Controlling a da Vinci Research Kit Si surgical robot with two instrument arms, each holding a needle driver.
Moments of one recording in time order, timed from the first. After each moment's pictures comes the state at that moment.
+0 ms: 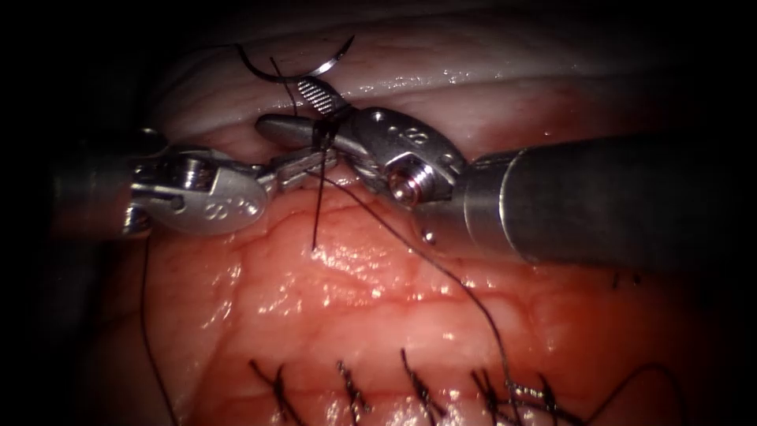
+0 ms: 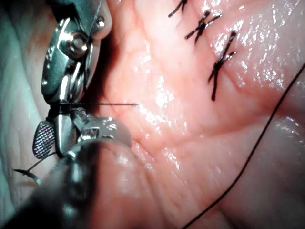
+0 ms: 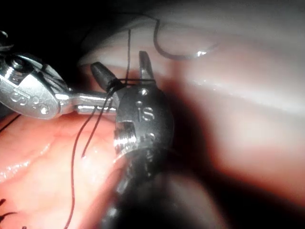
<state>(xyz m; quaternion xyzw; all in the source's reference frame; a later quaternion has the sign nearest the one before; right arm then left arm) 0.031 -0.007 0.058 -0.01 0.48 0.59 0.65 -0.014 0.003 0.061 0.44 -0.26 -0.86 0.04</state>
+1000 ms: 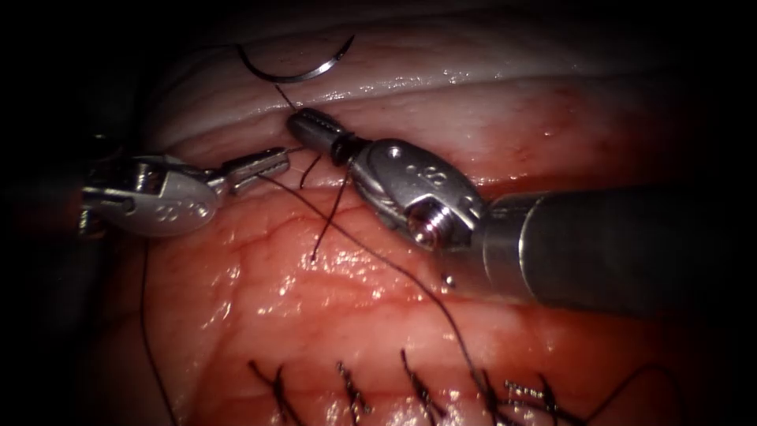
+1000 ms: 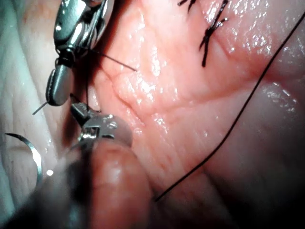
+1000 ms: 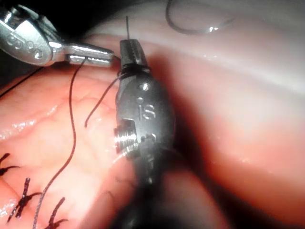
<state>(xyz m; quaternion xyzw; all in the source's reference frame) 0.031 -0.011 0.055 -0.03 0.55 0.54 0.64 -0.009 0.003 0.061 0.46 -0.24 -0.86 0.02</state>
